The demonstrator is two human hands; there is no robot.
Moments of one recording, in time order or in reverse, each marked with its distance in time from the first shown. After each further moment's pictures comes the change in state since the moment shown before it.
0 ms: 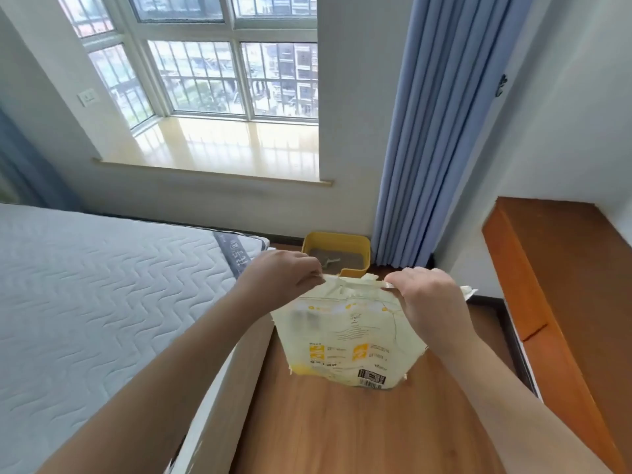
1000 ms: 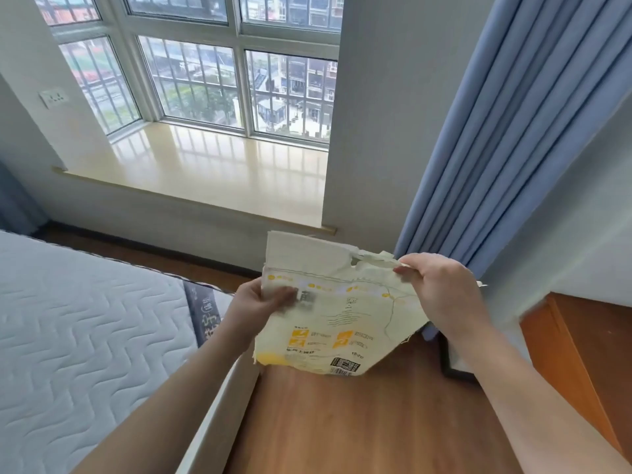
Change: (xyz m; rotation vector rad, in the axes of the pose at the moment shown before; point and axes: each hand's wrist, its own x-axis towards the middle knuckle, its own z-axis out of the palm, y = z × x) left_hand 0.172 -0.243 0.115 -1.308 0.235 -0.922; right_hand 0.304 0.149 0.147 0.229 -0.034 0.196
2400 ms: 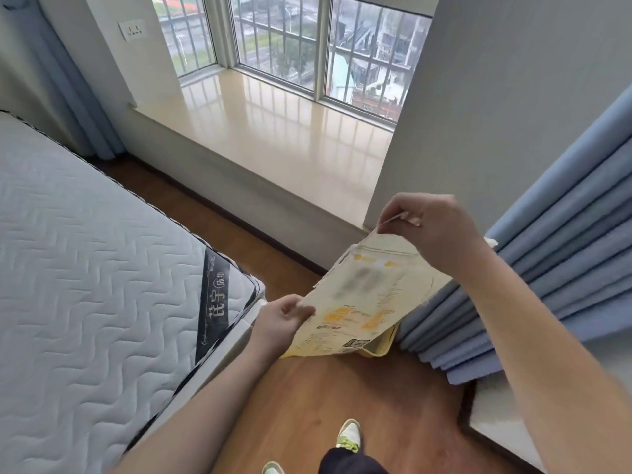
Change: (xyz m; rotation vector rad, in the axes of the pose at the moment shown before) left_hand 0.125 -0.086 0.053 0.407 0.359 -0.071; right_hand 0.224 0.048 0.073 0.493 -0.392 -0.294
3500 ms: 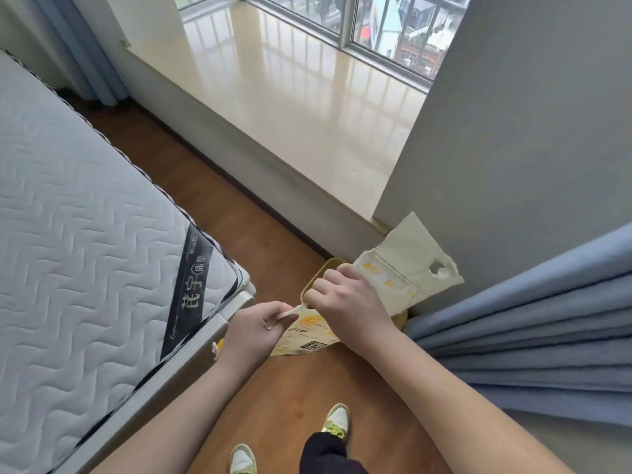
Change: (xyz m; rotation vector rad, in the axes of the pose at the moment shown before) left_hand 0.097 -0.024 0.054 0.242 0.159 0.055; right_hand 0.033 0.162 0.163 -0.562 -0.290 -0.512
